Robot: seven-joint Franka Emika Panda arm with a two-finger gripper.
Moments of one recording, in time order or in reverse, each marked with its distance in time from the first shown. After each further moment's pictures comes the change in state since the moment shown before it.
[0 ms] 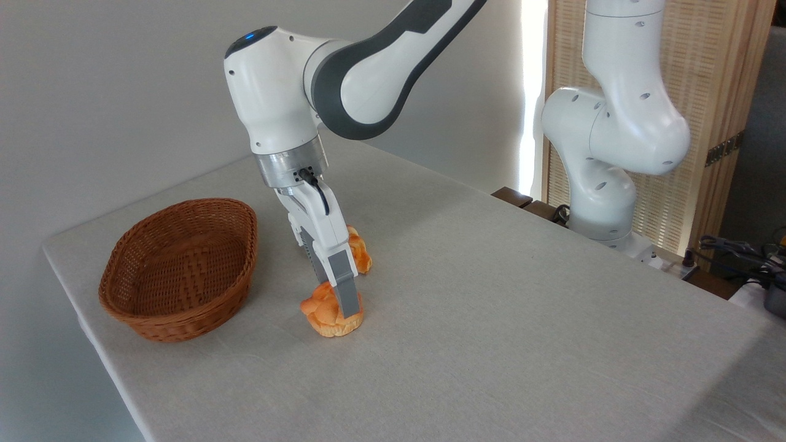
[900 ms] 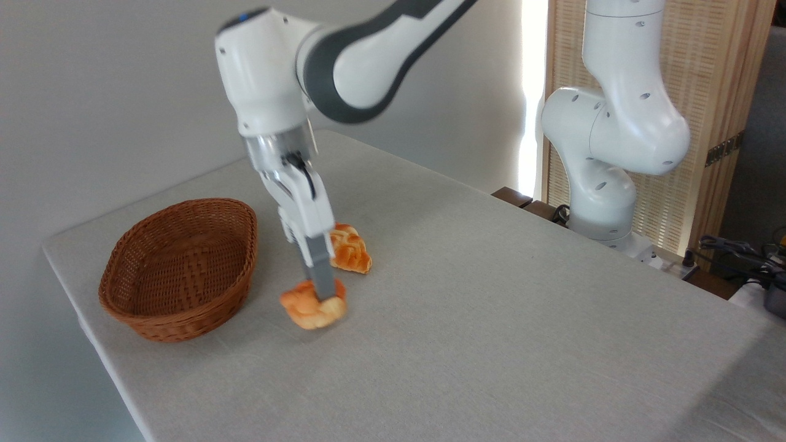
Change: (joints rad) arm 0.000 -0.001 0.000 0.087 0.000 -0.006 0.004
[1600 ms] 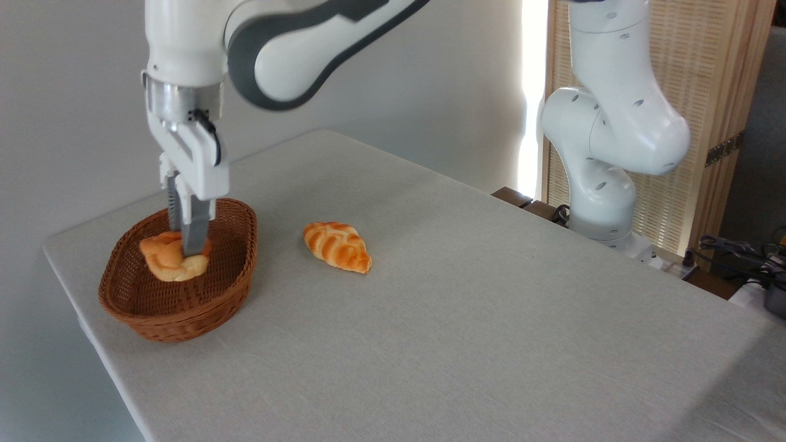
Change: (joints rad) arm -0.001 0.219 -0.122 0.314 -0.168 0.198 -0.184
